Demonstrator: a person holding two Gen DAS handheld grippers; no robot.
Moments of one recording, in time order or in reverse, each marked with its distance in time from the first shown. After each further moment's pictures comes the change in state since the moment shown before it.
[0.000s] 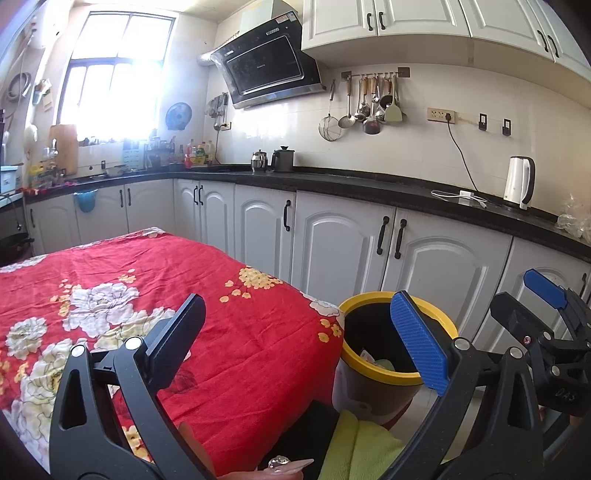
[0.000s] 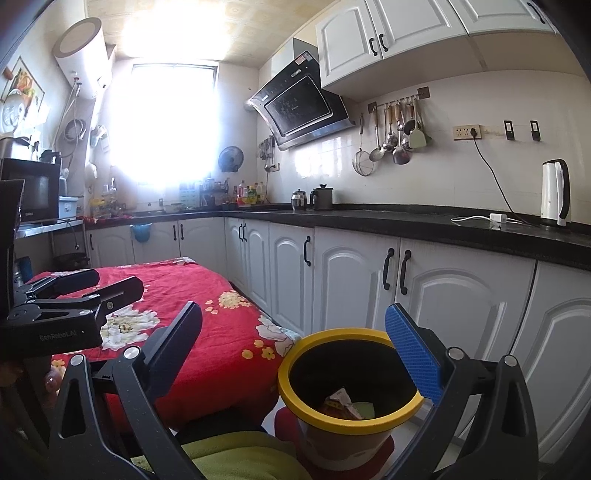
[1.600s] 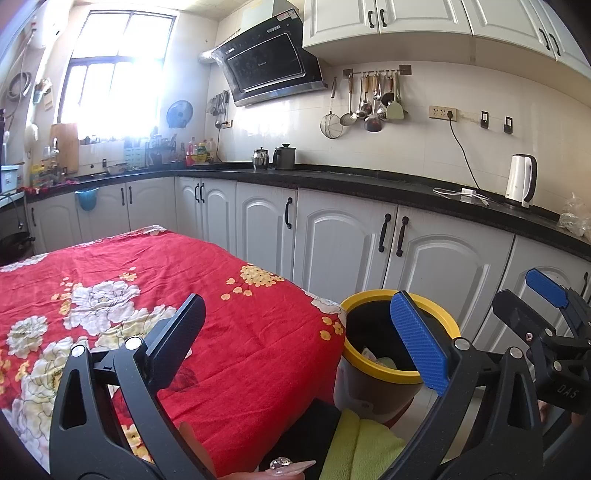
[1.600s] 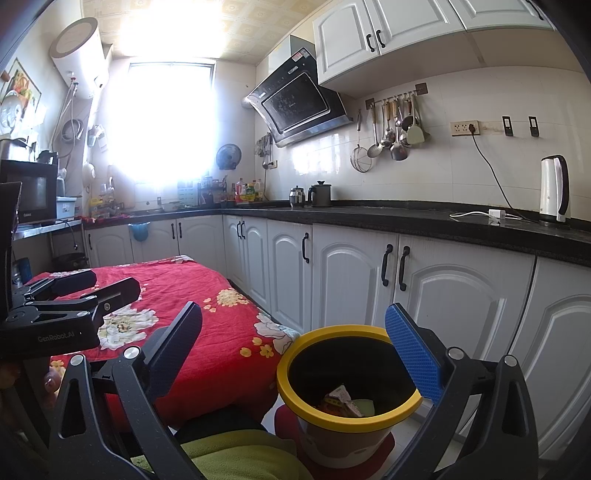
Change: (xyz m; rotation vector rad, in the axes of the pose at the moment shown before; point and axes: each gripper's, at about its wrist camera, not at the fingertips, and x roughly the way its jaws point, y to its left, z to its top) left arm 0.003 0.004 -0.002 -0.004 0.006 0.005; right arm 0.003 -0.003 -0.002 0.006 0.007 -0.002
